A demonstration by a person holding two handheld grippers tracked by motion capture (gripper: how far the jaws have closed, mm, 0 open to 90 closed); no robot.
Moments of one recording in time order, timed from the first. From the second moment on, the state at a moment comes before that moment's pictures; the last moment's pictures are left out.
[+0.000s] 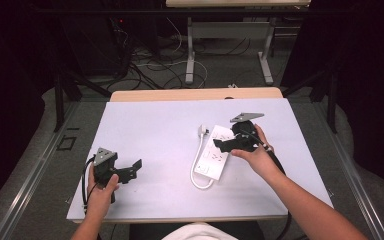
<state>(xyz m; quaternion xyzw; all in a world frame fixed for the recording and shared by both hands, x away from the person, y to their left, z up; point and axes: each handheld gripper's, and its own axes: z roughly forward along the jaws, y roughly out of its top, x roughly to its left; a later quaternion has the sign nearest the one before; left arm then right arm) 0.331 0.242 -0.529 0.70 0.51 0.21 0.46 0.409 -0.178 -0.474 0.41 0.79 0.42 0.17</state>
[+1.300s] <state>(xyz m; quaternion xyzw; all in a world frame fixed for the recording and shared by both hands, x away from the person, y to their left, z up) 0.330 0.242 -0.528 0.70 0.51 0.21 0.46 0.368 -0.259 -0.479 0.46 0.75 0.43 0.21</state>
